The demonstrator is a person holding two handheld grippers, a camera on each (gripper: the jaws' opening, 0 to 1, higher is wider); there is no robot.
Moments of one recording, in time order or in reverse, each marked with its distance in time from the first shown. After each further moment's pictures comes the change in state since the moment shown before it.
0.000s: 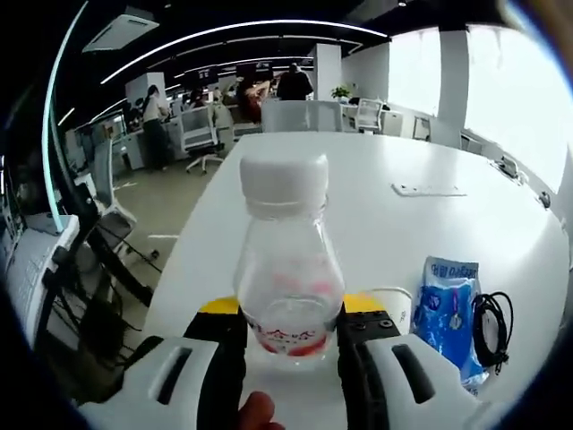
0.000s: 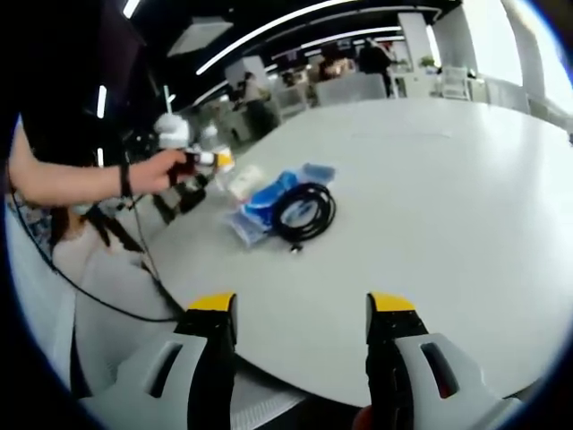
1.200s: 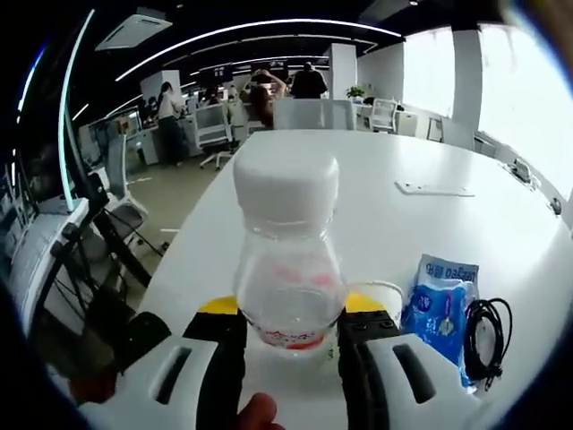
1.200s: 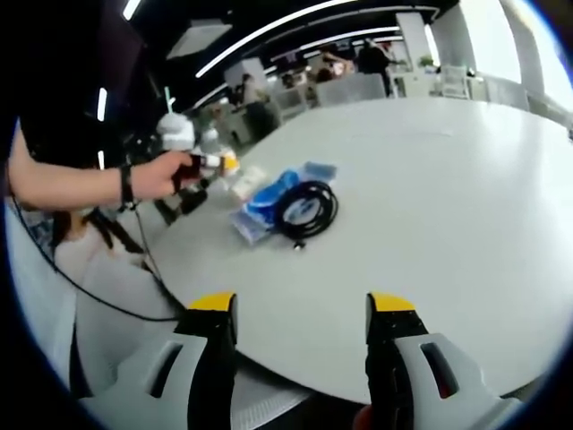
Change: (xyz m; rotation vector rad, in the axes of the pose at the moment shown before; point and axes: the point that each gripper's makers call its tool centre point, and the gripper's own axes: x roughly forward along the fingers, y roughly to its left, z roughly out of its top) left arm -0.008 -0.020 -0.004 -0.074 0.022 0.053; right arm -0.002 0.003 -0.007 0.008 -0.002 0.008
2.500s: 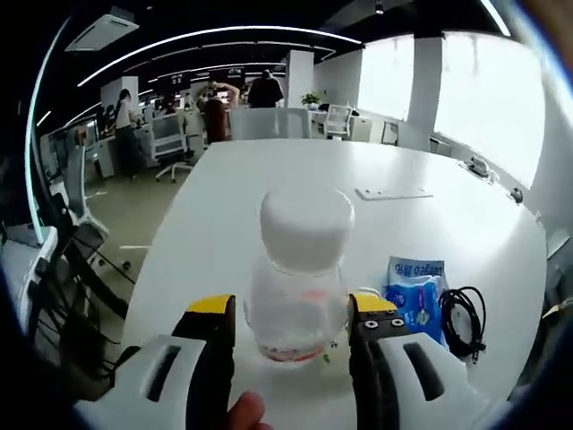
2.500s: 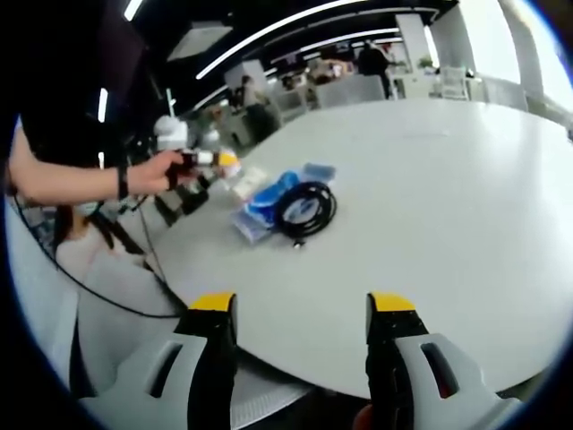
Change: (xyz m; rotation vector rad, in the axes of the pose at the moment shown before) left arm -0.003 -0.012 0.017 0.056 -0.034 -0.300; right arm -0.007 0.000 -0.002 0.002 -0.013 0.000
